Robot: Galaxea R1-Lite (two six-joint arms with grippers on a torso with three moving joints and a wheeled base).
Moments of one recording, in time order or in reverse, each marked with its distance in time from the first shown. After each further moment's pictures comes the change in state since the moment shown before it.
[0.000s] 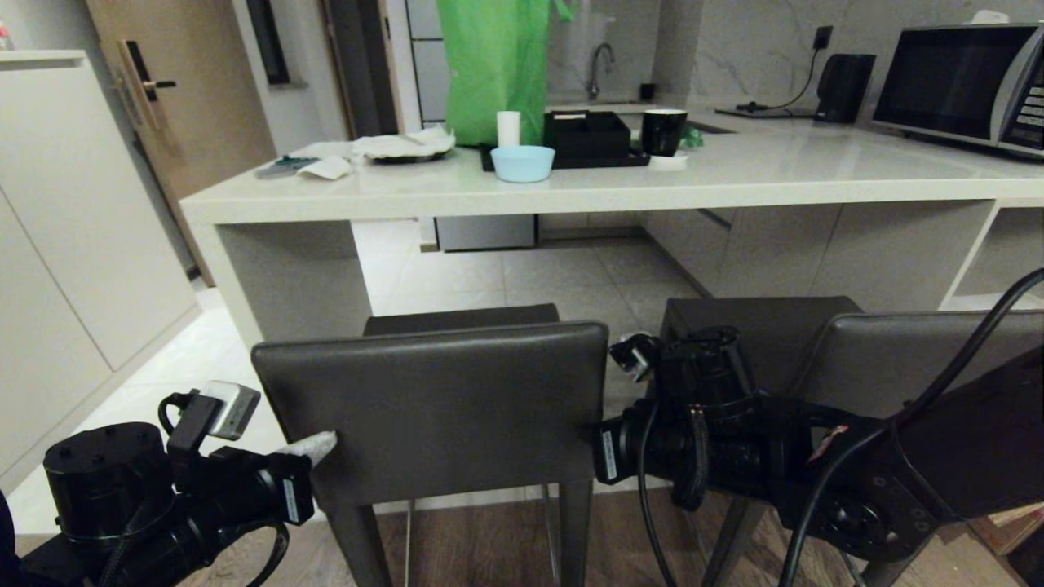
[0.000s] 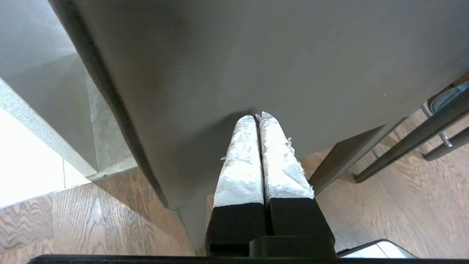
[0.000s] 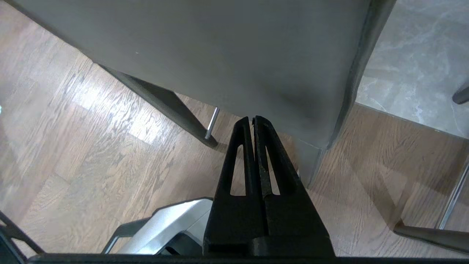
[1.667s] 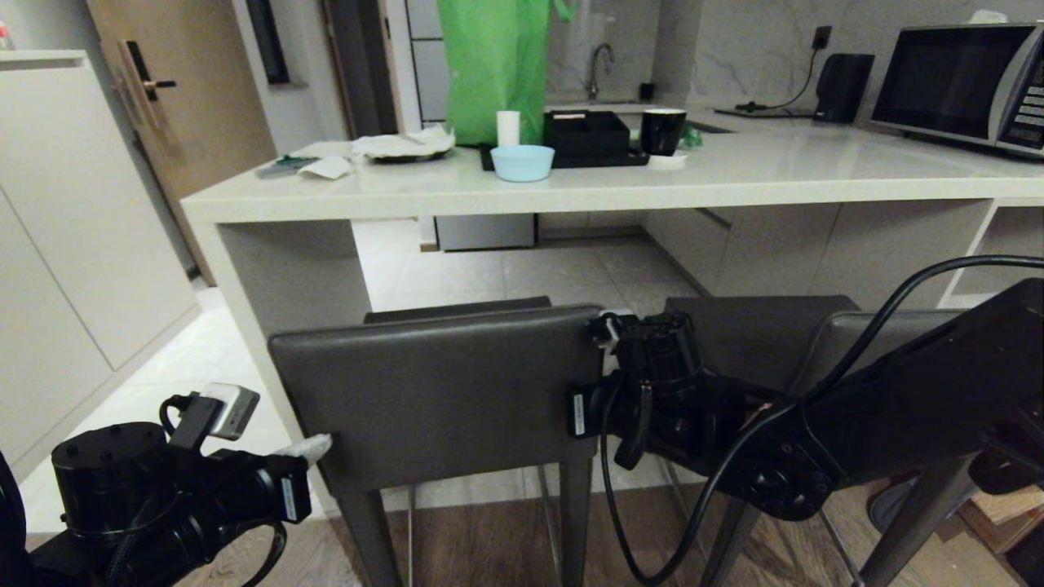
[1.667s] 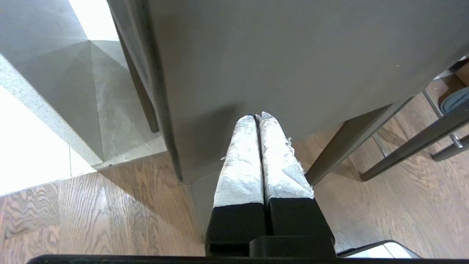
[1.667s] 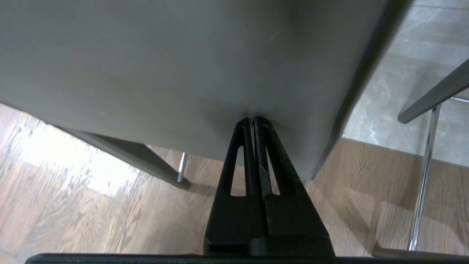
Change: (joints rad) left arm 0.024 0.030 -0.006 0.001 0.001 0.000; right arm 0.004 0.141 -0.170 -0.037 -0.198 0.001
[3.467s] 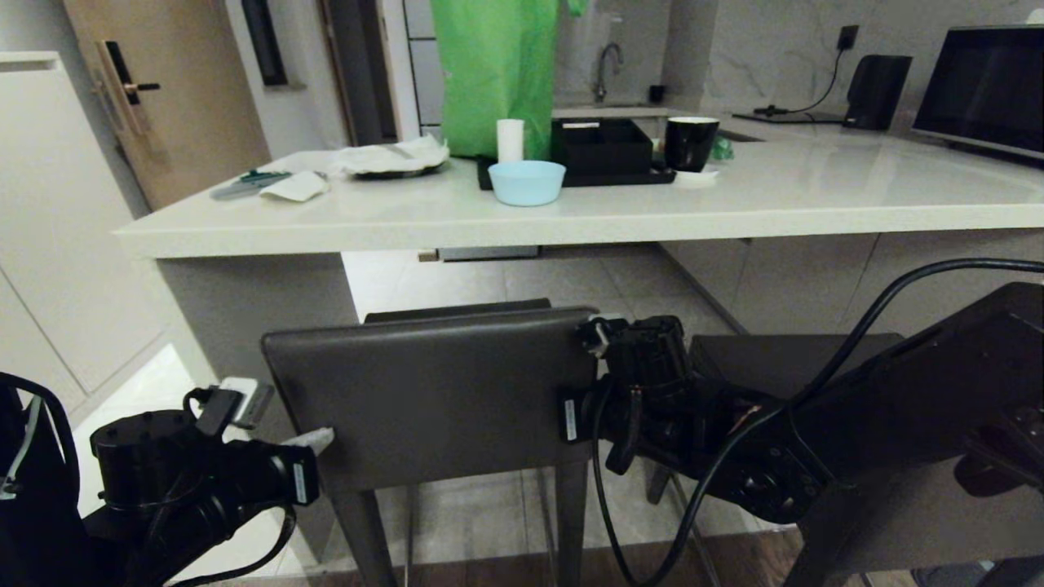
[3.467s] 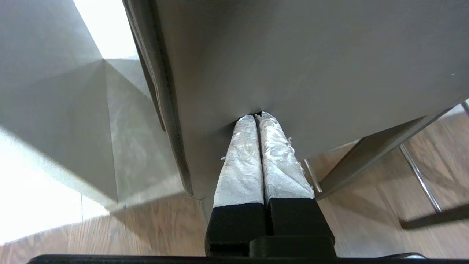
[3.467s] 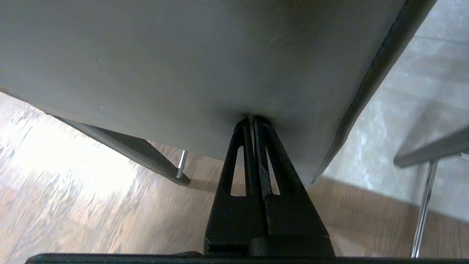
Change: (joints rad) left arm 0.052 0.122 -0.084 -0.004 0.001 0.028; right arm 0.009 0.018 -0.018 0.006 0.000 -0.009
